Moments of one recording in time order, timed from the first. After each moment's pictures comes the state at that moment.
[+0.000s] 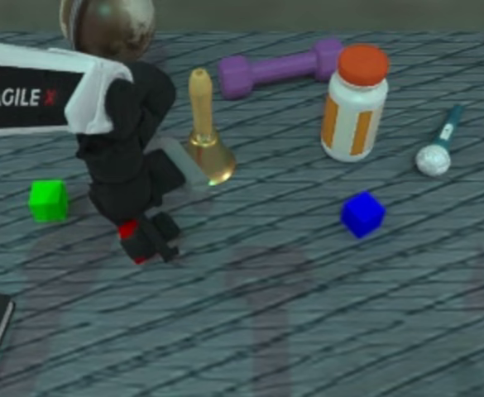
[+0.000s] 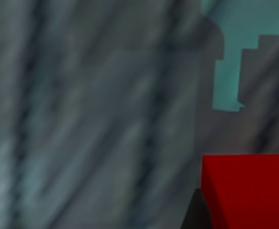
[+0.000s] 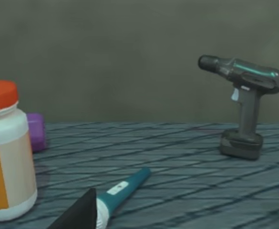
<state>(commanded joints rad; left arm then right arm) -0.40 2.13 1.35 -0.79 0.00 0.60 0.00 0.00 0.00 0.00 0.00 0.00</state>
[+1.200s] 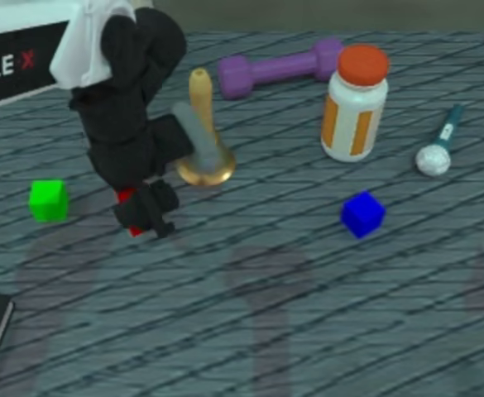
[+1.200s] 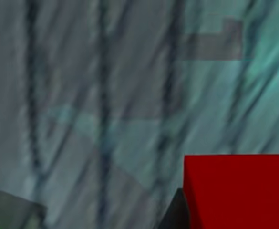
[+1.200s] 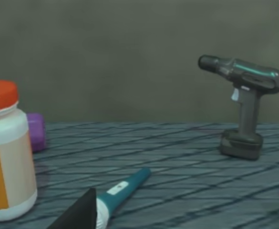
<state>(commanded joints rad) -0.45 1.96 1.49 -1.07 0.02 0.68 0.00 0.00 0.00 0.00 0.00 0.00</state>
